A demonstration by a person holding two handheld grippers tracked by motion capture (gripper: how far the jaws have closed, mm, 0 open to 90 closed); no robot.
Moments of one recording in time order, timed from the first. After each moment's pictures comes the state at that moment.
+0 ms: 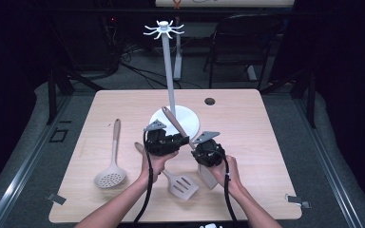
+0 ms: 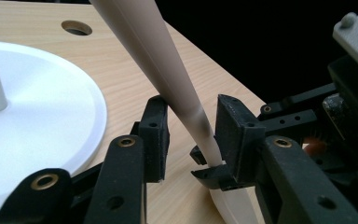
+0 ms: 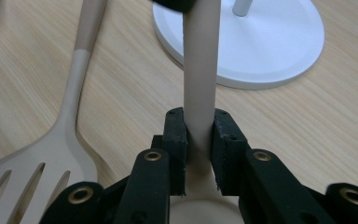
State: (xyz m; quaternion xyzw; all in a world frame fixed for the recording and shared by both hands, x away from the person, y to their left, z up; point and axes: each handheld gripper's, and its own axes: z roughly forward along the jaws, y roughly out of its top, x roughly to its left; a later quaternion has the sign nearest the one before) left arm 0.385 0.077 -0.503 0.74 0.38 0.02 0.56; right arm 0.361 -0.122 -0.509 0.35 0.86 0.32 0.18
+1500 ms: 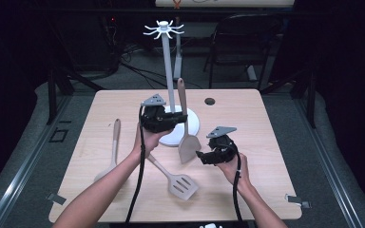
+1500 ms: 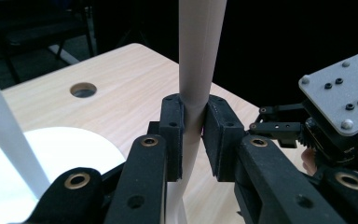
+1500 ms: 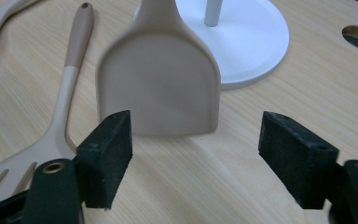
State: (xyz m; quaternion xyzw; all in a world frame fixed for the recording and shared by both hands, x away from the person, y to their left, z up) left arm 0.423 0.087 -0.423 0.79 0.28 0.07 0.54; right arm 0.366 -0.158 -0.498 0.38 0.84 0.35 0.17
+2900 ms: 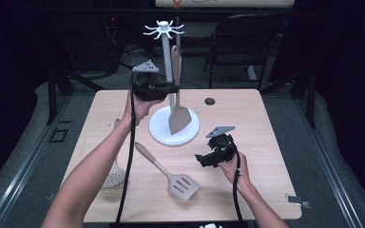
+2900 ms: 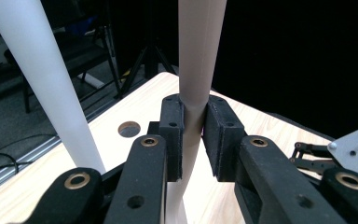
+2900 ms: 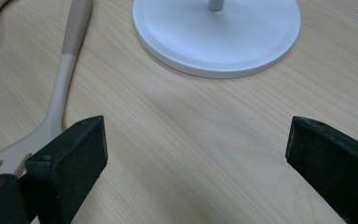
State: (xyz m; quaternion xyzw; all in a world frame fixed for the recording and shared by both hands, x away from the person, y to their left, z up) left arm 0.478 0.103 -0.358 0.80 0.25 0.12 0.53; right arm 0.372 -0.157 -0.504 0.38 0.85 0.34 0.15
